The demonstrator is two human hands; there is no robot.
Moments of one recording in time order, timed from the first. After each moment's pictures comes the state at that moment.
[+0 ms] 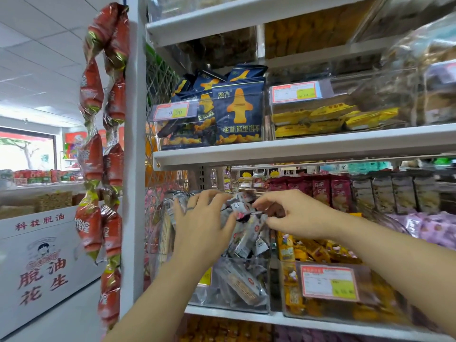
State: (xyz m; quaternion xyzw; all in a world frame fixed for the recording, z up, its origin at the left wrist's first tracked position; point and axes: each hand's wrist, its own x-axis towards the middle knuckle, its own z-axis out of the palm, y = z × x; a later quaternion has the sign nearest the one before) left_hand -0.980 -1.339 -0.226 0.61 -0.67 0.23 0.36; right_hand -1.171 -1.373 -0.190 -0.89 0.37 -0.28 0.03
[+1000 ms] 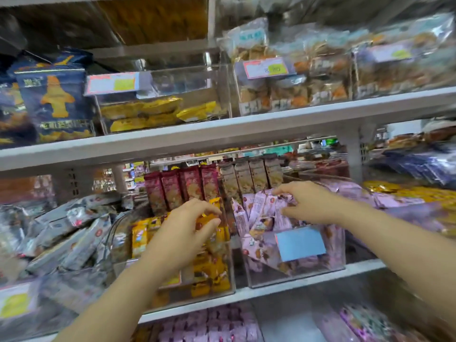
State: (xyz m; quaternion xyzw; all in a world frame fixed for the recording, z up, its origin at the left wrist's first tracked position) left_hand -1.187 -1.358 -0.248 0.39 -0.84 0.06 0.36; right_hand -1.451 -1.345 -0.225 -0.75 0.62 -0.22 -0.04
